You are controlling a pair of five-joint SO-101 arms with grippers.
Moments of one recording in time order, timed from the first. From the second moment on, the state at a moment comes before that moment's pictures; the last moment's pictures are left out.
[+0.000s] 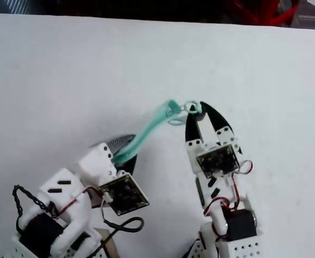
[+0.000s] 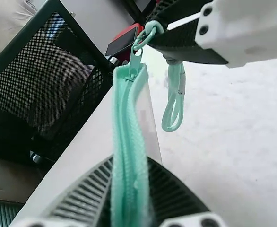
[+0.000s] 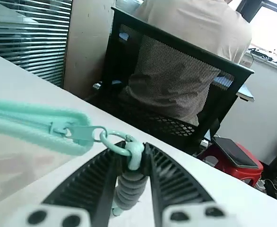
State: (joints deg) left arm 29.1 -83.6 60.5 60.5 -36.2; right arm -15.6 -93.2 77.8 25.8 22.0
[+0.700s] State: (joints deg) left arm 29.4 -83.6 60.6 60.0 -34.2; right arm -7.7 -47.7 62.4 8.2 15.4
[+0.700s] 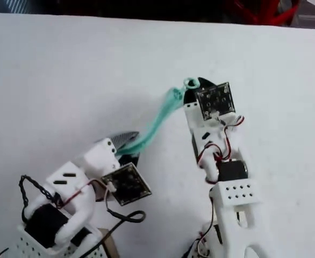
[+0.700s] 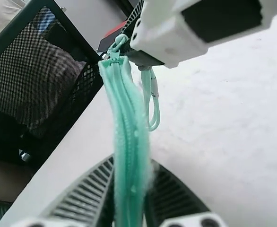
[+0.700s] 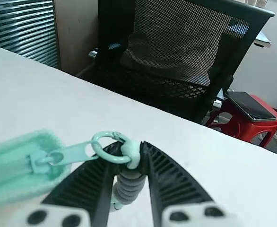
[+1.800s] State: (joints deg) left arm 3.3 -37.5 33.1 28.4 -26.0; right arm -2.4 -100.6 64.5 59.8 15.2
